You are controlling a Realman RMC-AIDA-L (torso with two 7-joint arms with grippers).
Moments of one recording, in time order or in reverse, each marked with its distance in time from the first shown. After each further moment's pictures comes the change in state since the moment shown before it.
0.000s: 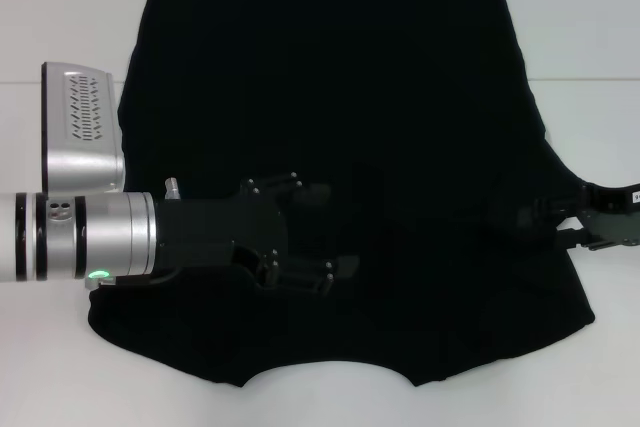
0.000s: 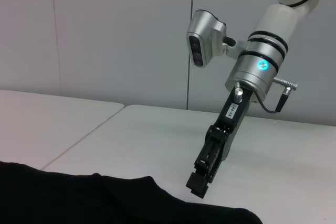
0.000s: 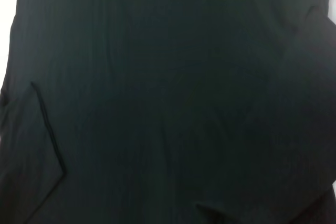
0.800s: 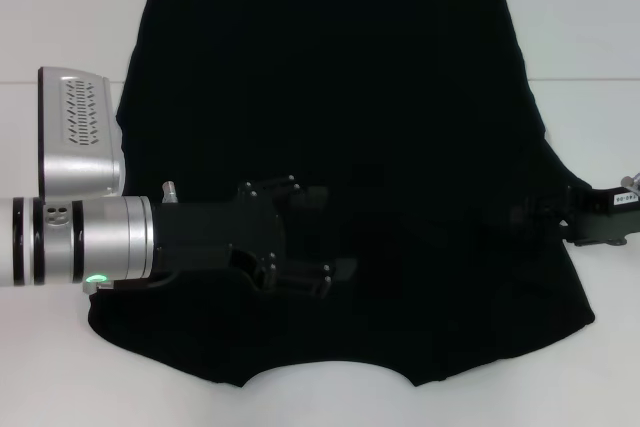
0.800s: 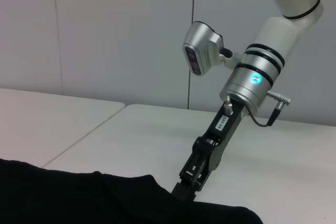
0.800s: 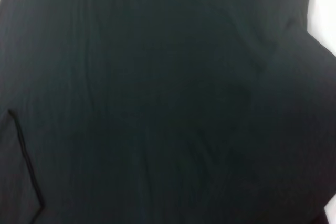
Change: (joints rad) left arm 0.009 -0.001 -0.003 0.000 0.000 0.002 0.004; right arm 0.001 0.035 0.006 0.045 0.002 0.137 -0.004
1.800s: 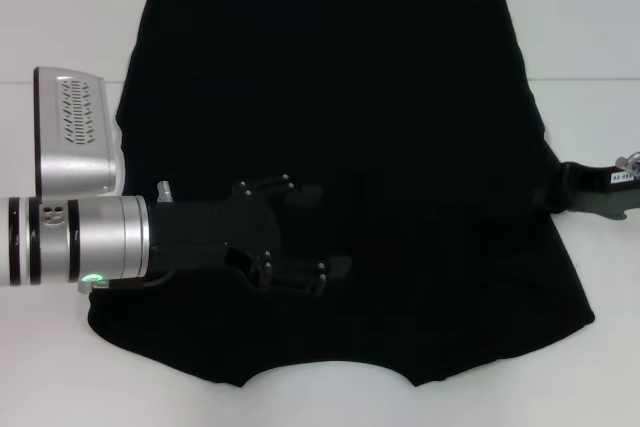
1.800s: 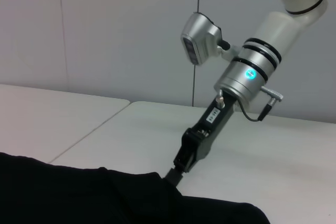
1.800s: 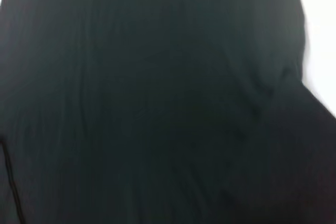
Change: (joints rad) left arm 0.004 0.005 0.000 0.000 0.000 -0.009 -0.003; right arm 0.016 0.013 -0.006 -0.015 -0.004 0.086 -0.017
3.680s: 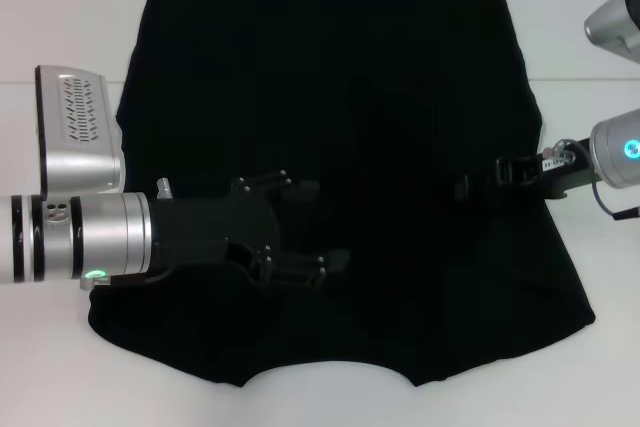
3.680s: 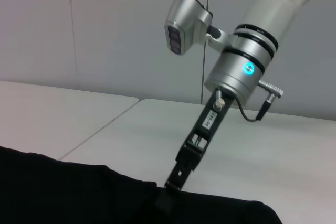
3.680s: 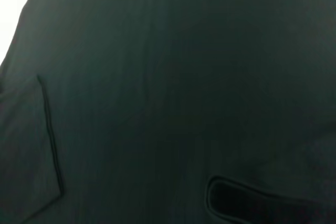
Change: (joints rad) left arm -0.004 0.000 -0.002 -0.009 -0.002 -0.028 0.002; right arm 0.124 0.028 -0.170 0.016 -0.003 0.013 -0.002
